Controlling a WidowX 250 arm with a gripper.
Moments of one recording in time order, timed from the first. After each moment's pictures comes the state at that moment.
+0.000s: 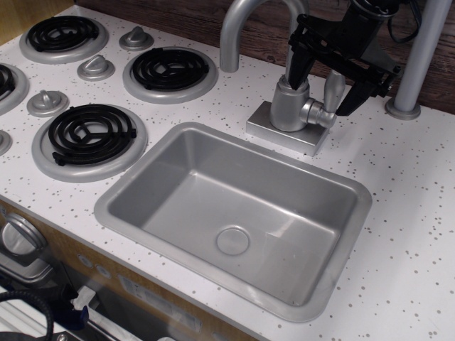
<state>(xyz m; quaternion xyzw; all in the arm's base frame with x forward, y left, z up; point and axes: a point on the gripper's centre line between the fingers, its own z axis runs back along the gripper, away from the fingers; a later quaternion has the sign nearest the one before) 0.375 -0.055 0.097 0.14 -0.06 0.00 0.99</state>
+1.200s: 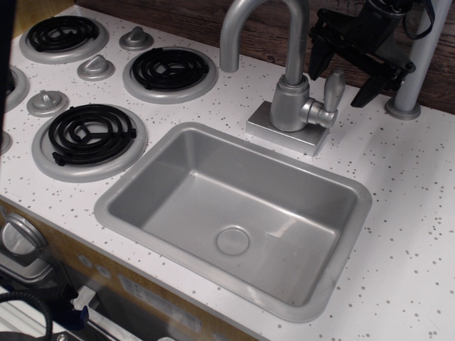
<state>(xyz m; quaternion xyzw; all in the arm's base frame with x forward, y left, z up) 0.409 -0.063 0.090 0.14 -0.09 -0.05 0.98</state>
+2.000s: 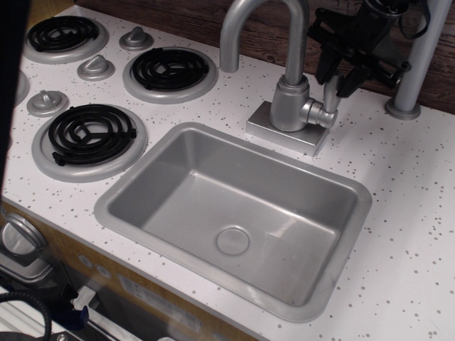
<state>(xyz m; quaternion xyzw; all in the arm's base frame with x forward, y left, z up) 0.401 -0.058 0.083 0.14 -0.07 -0.03 0.99</state>
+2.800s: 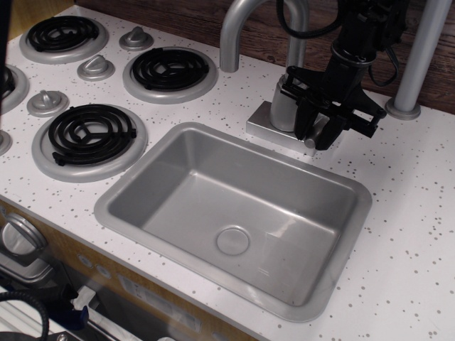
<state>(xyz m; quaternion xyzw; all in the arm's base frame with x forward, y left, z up) 0.373 -0.059 0.045 0.08 -0.02 -0.01 1.00</state>
